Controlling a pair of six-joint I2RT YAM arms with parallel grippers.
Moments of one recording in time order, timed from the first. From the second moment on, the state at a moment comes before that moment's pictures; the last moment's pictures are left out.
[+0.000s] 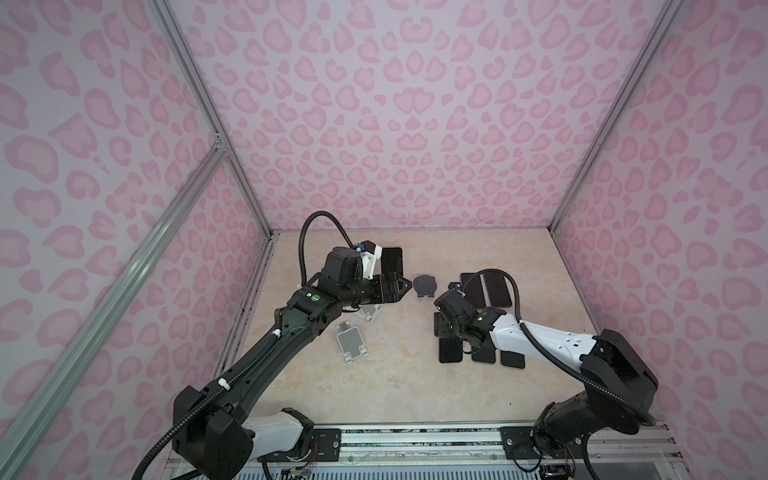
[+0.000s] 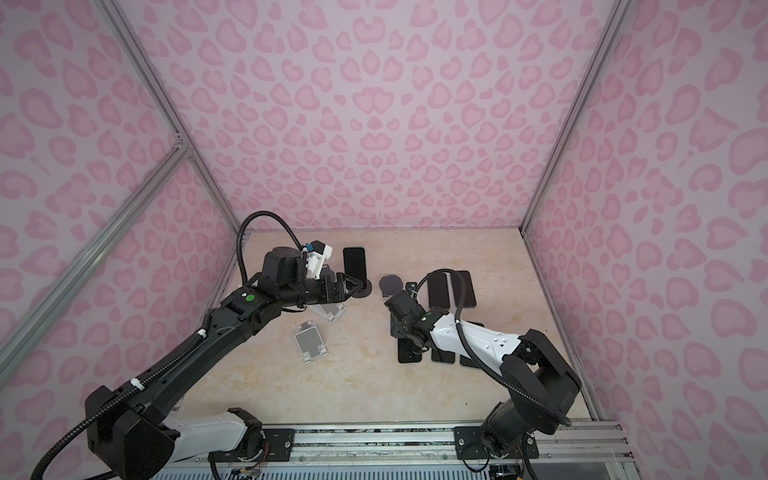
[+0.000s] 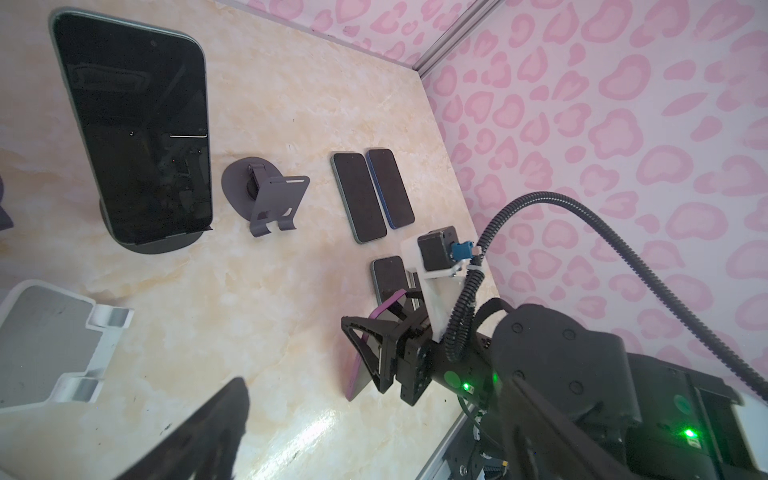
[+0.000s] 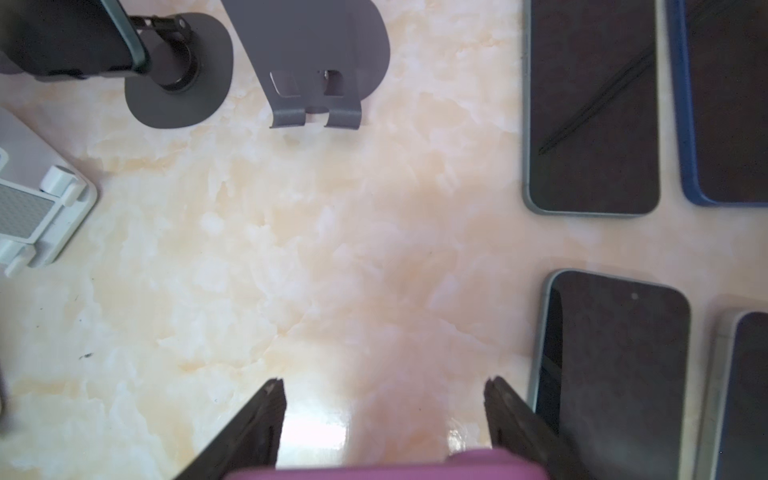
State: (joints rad) left arm -0.51 1.27 1.12 -0.43 0.43 -0.57; right arm 0.76 1.56 0.93 -0.44 0.30 0.67
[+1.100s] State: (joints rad) left arm -0.51 1.28 1.12 -0.45 0.39 -0.56; right arm 0.78 1.79 0.93 -0.35 0.51 0.77
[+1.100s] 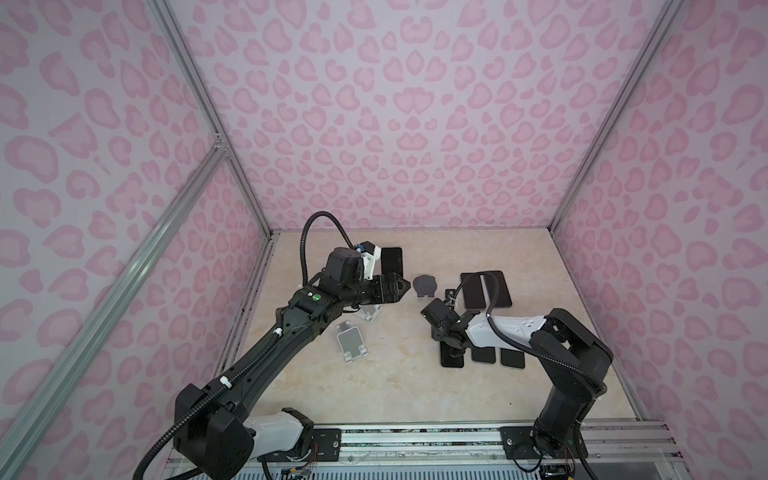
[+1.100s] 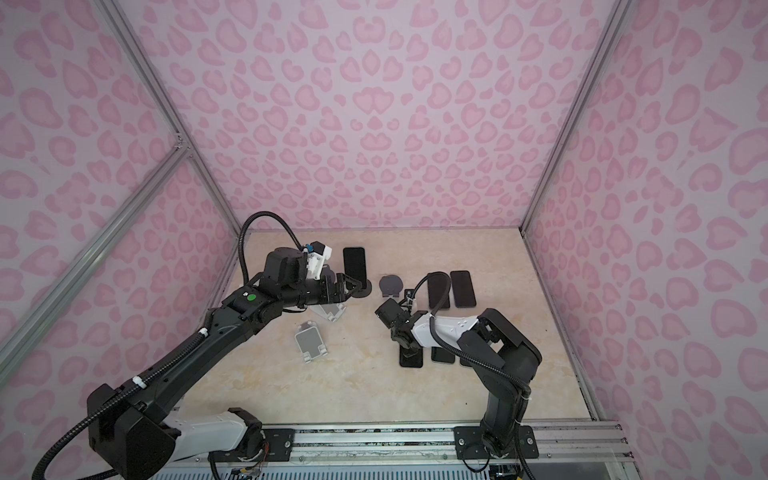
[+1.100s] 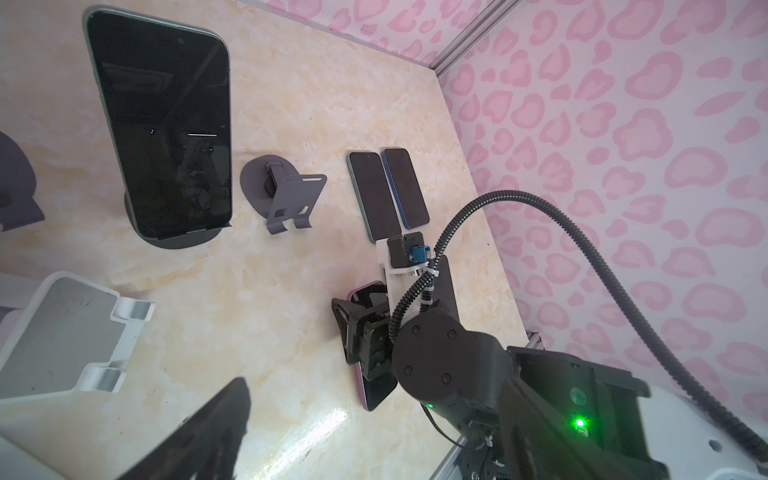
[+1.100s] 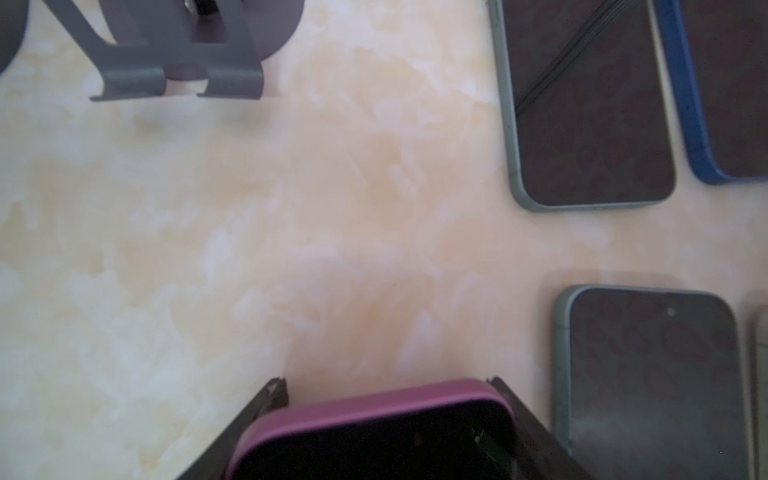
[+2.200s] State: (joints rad) left arm -0.51 1.31 1.14 -0.46 0.37 -0.55; right arm 0.81 1.71 0.92 -0.43 0.45 0.62
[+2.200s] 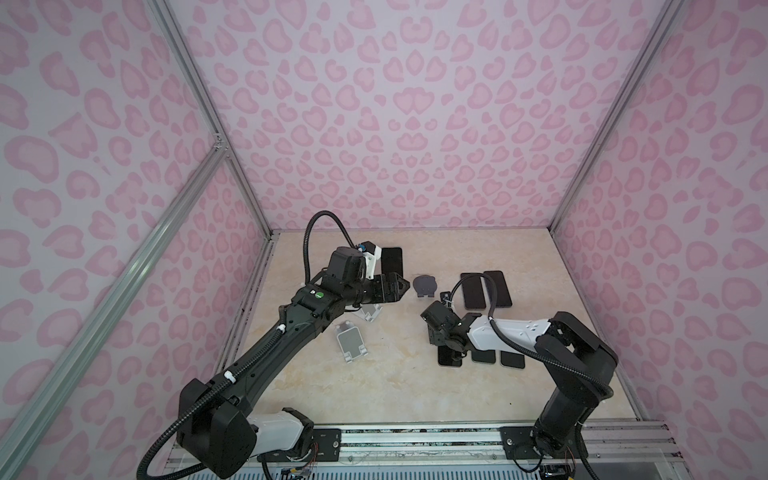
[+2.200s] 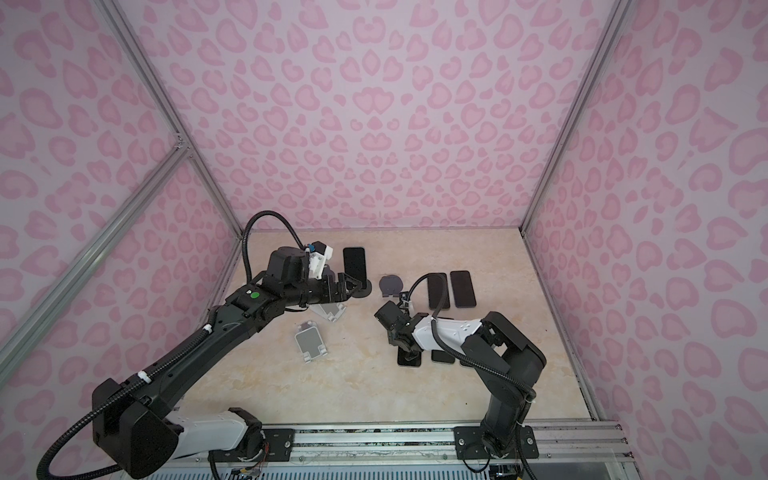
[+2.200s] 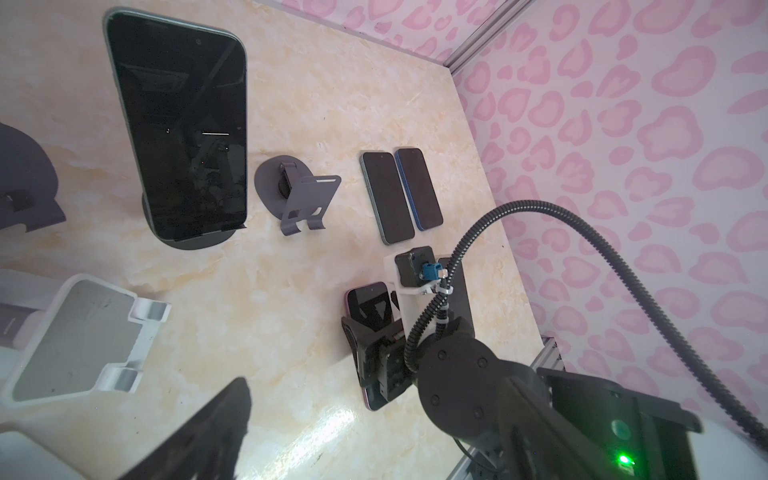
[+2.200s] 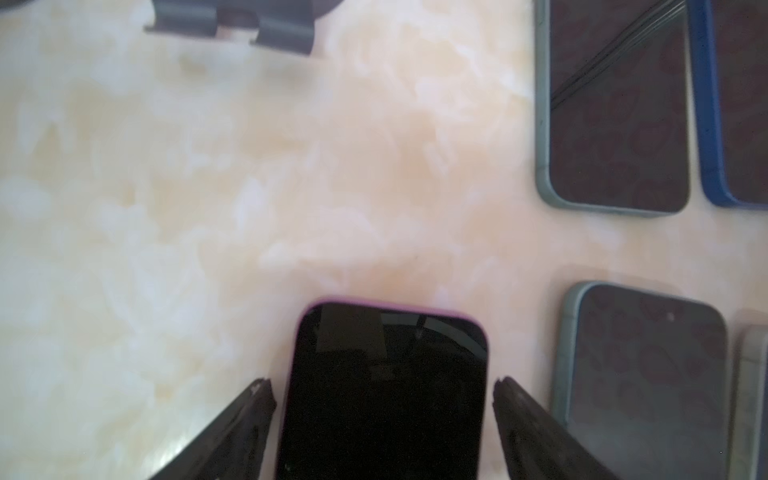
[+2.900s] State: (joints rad) left arm -0.39 1.06 1.05 -0.51 -0.14 -0.66; right arm 0.87 1.75 1.39 -0.35 0.53 0.56
